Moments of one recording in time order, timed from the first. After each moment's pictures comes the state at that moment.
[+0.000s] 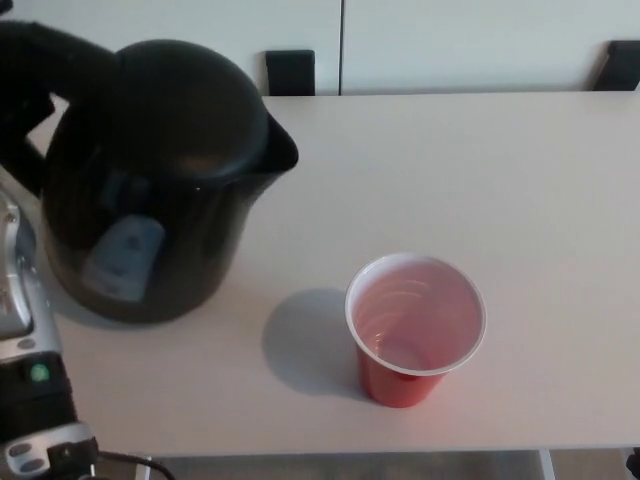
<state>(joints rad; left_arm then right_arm) -0.55 0.11 0.50 0.16 0.13 0.14 0.17 0.00 -0.32 -0.35 0.78 0.24 0.05 0.21</state>
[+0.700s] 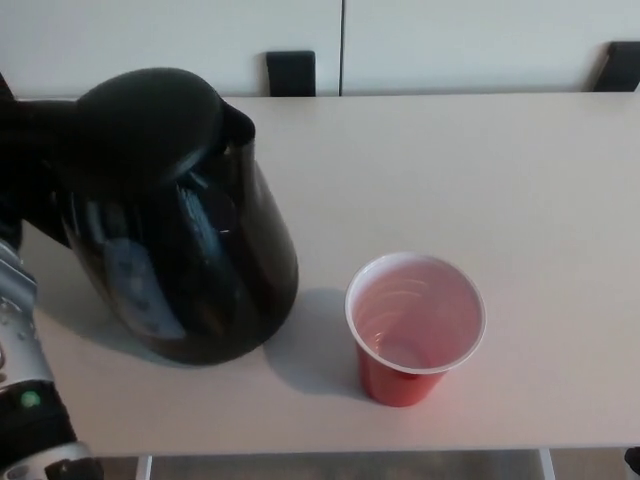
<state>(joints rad) -0.50 0.07 0.63 0.20 -0.18 0.41 0.05 -0.02 -0.32 -0.35 0.78 0.24 0.05 0.21</state>
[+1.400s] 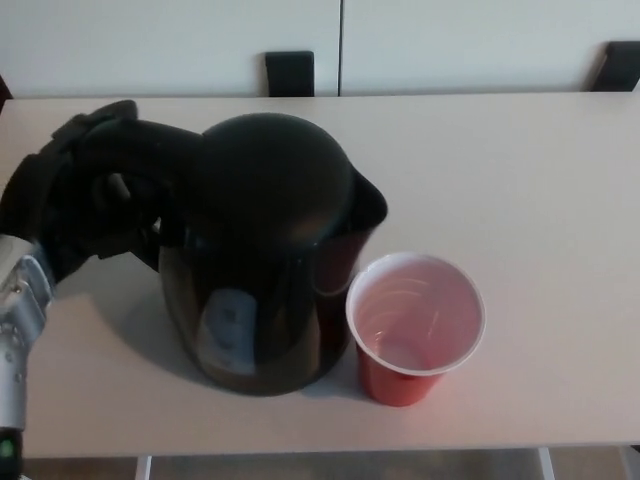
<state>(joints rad) -0.33 0.37 0.17 0.07 -0.25 0.49 -0.28 -0.08 -0.33 -0.34 0.80 0.24 0.05 0.20</state>
